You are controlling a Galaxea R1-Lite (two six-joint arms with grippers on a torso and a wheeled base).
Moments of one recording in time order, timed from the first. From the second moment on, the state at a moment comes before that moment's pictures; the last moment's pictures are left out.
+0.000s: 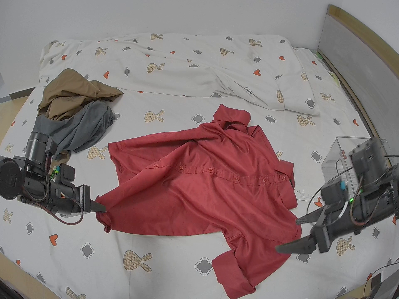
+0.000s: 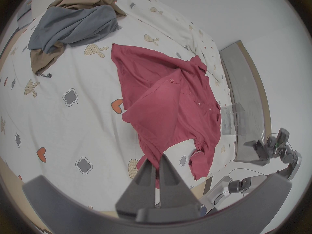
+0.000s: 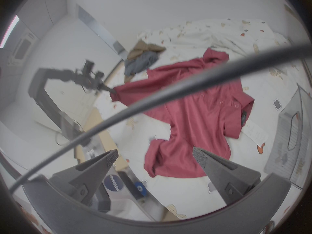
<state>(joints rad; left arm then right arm) -0.07 1.61 -0.84 0.17 -0.44 -0.24 0.53 1.44 -0.75 0.16 0.33 0.00</state>
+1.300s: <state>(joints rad) 0.05 1.72 -0.85 0.16 -0.45 -0.24 0.12 1.83 -0.53 -0.09 0.55 -0.12</state>
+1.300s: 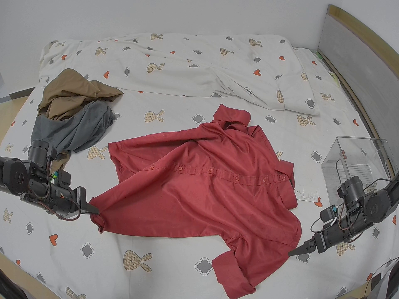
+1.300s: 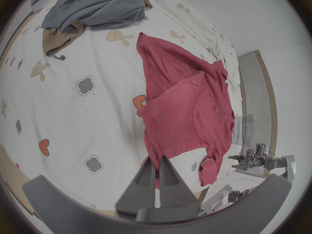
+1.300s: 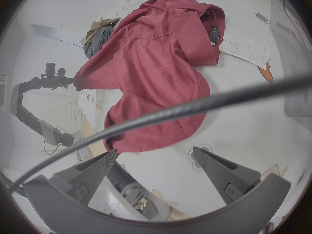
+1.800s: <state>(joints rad) 0.05 1.70 -0.84 0.16 -0.50 -0.24 0.10 1.98 -0.50 -0.28 0.58 -0.11</state>
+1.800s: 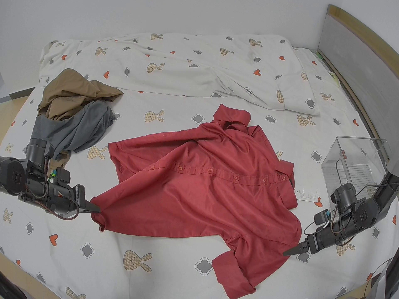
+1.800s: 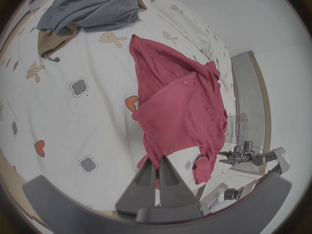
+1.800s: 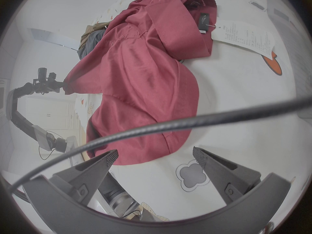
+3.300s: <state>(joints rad) 0.15 1.63 -0.77 0.22 -0.50 -0.19 0.02 1.79 -0.47 -0.17 0.62 0.09</state>
